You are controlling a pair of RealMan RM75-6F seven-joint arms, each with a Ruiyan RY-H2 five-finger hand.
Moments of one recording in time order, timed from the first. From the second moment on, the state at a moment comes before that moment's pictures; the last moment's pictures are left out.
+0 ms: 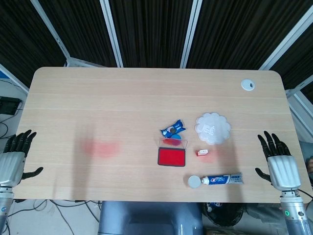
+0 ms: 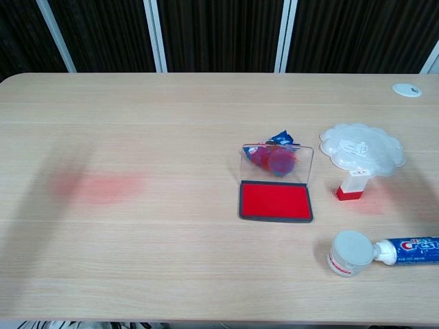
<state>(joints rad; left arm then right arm) -0.14 -1.14 -0.04 -1.69 1.41 1.42 0.16 0.13 -1.23 0.08 -1.52 -1.54 1.51 -0.20</state>
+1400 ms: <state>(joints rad) -0.15 -1.14 -0.05 -1.67 1.41 1.41 0.12 0.33 -1.36 0.14 -1.66 -1.46 1.22 -0.48</state>
